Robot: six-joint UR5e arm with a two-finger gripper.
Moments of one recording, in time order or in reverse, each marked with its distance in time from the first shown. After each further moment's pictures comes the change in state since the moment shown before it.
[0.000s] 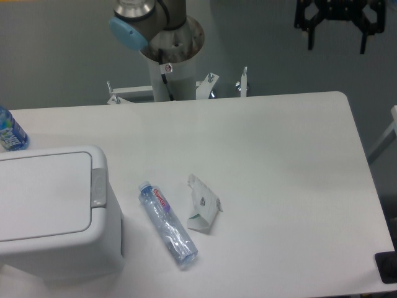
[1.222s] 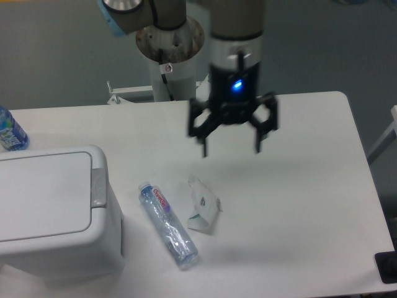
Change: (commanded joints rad) arm -0.543 -0.210 -0.003 0.343 -0.086 -0.974
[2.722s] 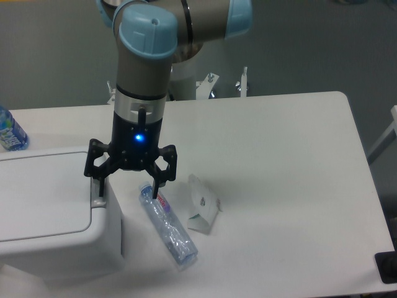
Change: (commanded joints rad) arm -0.120 -0.038 -0.035 0.017 -0.054 -0.080
